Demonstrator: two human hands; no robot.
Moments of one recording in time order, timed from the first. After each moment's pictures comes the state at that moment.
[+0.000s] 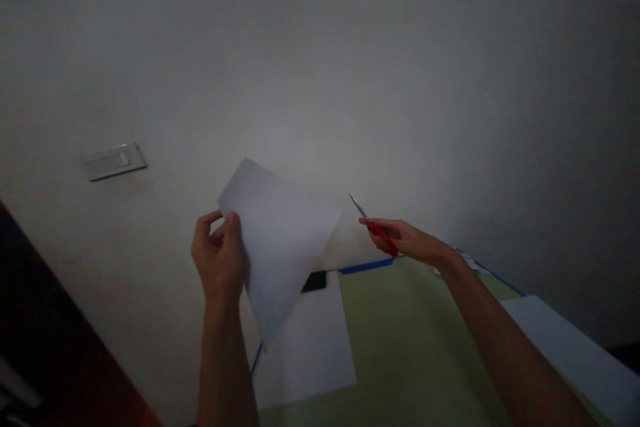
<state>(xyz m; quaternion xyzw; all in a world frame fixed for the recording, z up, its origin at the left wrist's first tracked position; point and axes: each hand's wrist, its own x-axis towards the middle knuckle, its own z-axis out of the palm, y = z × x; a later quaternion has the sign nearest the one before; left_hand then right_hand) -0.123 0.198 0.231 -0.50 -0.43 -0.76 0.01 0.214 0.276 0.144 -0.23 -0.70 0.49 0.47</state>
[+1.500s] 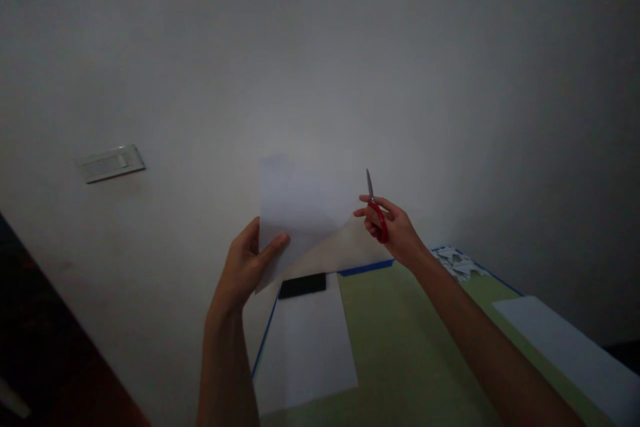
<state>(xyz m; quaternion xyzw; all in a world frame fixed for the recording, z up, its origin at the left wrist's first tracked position) -0.111 0.198 0.218 -0.70 -0.37 -0.58 -0.20 0.167 0.280 0.157 -0.17 -0.51 0.48 0.69</state>
